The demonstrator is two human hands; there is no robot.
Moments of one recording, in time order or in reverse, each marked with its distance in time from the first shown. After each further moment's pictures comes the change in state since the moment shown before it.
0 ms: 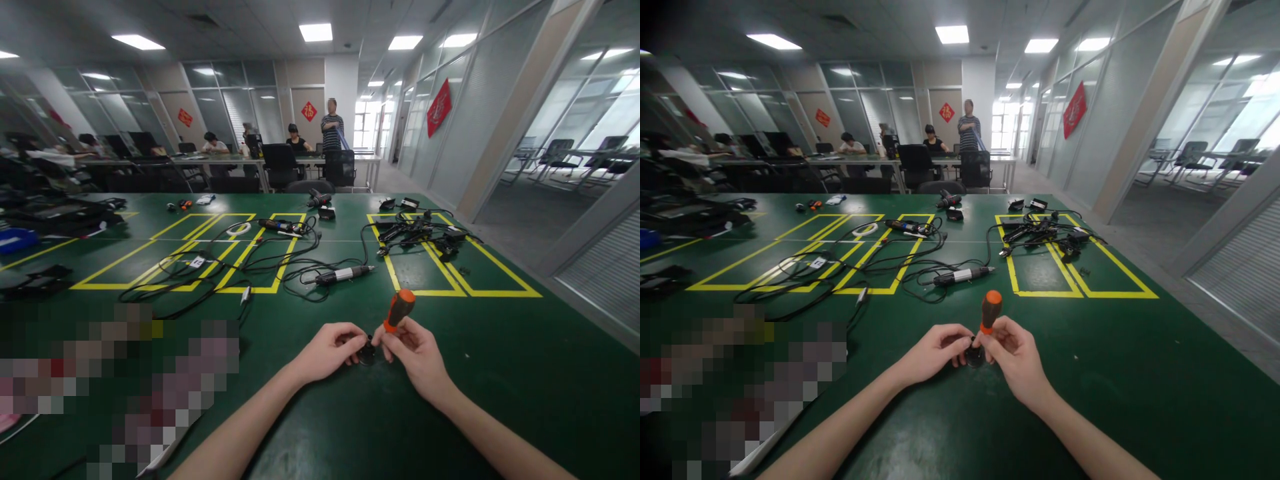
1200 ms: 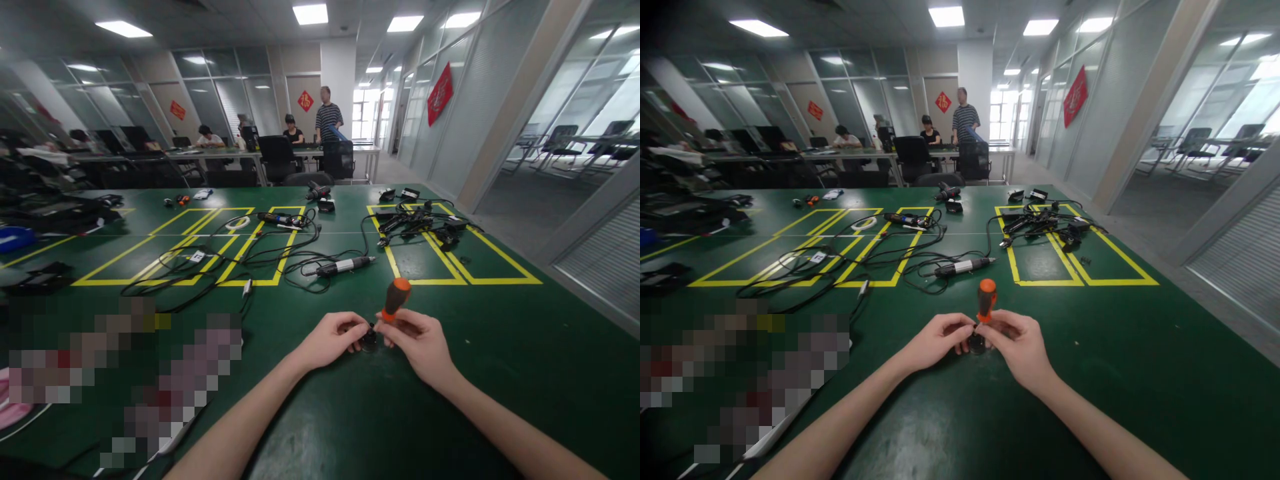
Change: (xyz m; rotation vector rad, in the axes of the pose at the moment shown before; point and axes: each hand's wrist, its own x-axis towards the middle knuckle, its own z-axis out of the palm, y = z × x) left_hand 0.000 0.003 0.000 -0.015 0.000 -0.003; right_hand 0.000 -0.003 -0.001 -0.144 0.064 -0.046
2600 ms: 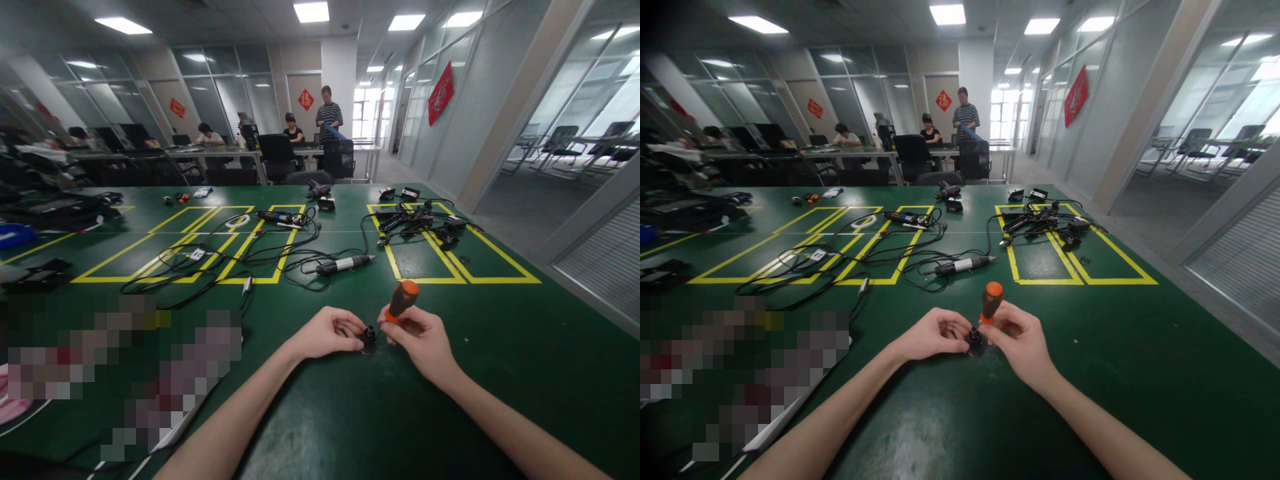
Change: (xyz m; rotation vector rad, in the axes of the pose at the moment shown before) left_hand 0.001 -0.008 -0.016 -0.096 -0.097 -0.011; right_hand 0.000 -0.009 -0.001 -0.031 0.009 -0.040
